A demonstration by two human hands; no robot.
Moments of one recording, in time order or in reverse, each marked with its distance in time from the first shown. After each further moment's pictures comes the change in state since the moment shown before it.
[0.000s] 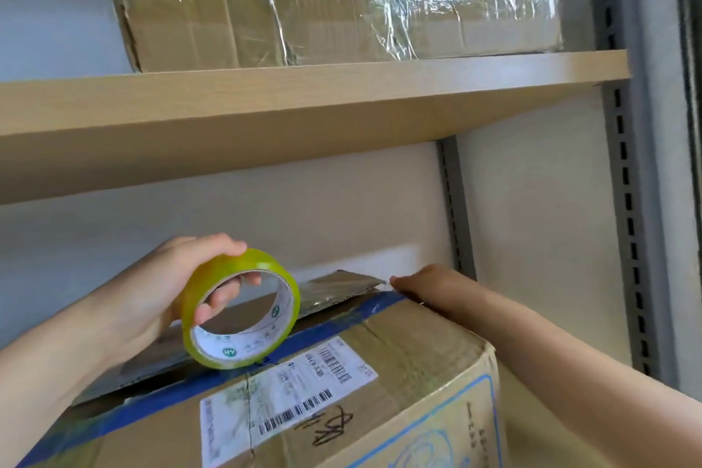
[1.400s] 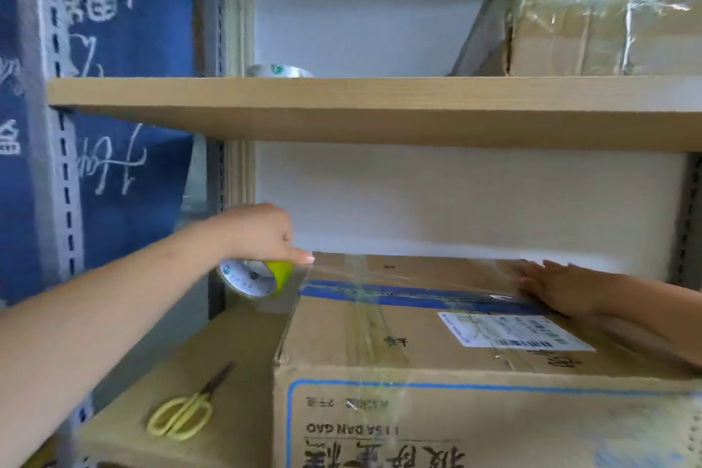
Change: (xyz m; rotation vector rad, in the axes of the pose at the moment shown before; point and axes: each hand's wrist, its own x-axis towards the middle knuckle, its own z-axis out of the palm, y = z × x) left_hand -0.083 -0.068 -0.185 1.416 0.124 -0.182; right_hand -0.005 -0.054 0.065 -1.241 -0.249 -0.297
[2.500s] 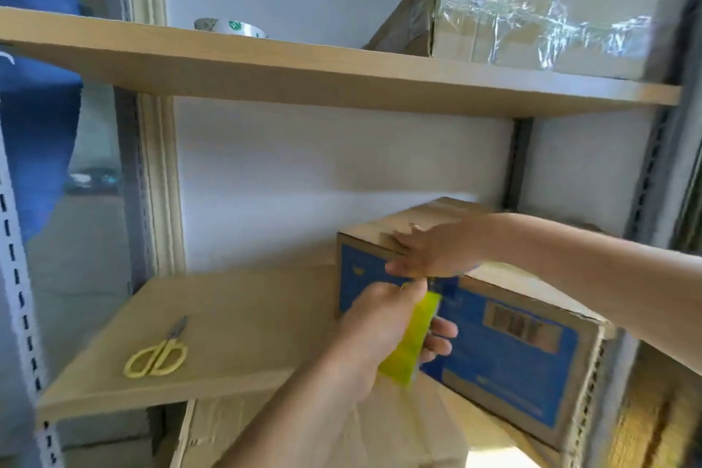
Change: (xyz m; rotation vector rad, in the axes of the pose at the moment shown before) left_hand -0.174 0.204 0.023 -1.845 -0.487 -0.026; right_hand -0.180 -0.134 -0.037 -0.103 -0.133 -0.093
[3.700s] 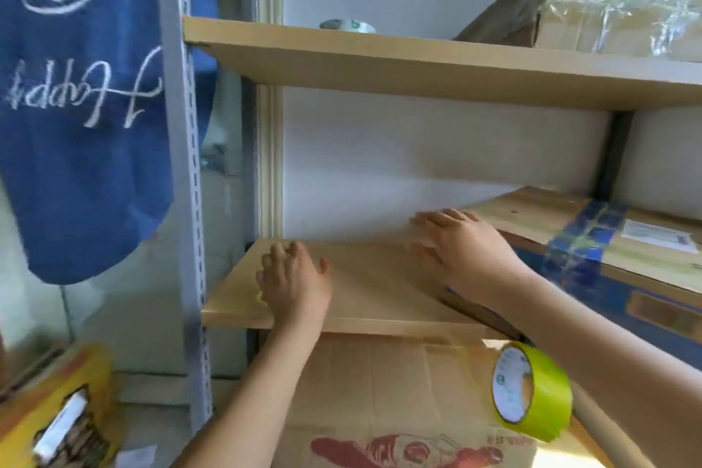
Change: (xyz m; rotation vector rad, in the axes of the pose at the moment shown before) left_hand -0.012 -0.062 -0.171 1.125 1.103 0.153; right_hand 0.004 -0.081 0.061 -0.003 0.860 -0.258
